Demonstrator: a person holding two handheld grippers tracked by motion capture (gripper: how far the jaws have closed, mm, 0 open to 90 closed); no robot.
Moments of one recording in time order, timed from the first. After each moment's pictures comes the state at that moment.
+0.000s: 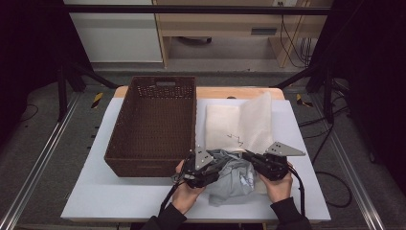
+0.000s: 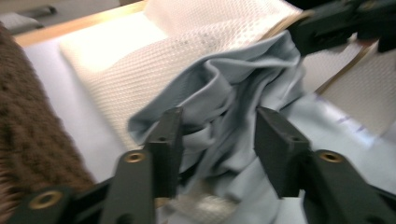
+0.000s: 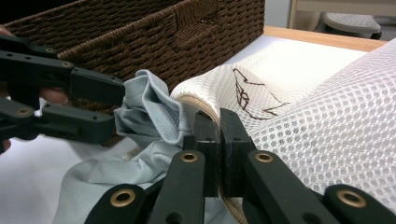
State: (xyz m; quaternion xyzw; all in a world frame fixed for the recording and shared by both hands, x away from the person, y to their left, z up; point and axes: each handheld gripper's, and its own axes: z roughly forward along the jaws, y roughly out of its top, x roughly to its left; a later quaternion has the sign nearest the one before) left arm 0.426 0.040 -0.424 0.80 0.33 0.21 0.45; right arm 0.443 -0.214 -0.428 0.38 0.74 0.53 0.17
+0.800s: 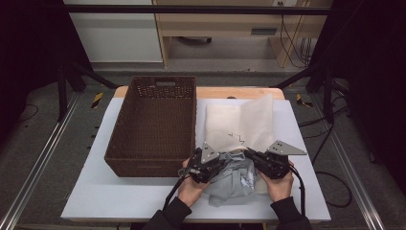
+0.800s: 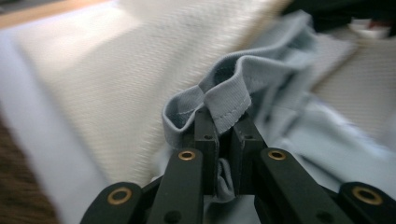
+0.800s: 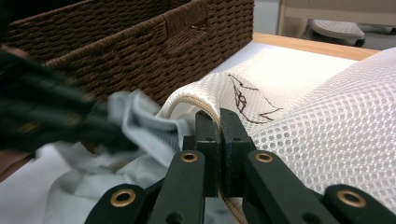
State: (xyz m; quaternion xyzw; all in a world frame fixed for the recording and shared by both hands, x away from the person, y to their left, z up) left arm 0.437 0.024 -0.435 0.81 0.32 0.14 0.47; right arm 0.444 -0.216 -0.424 0.39 0.73 0.53 0.19
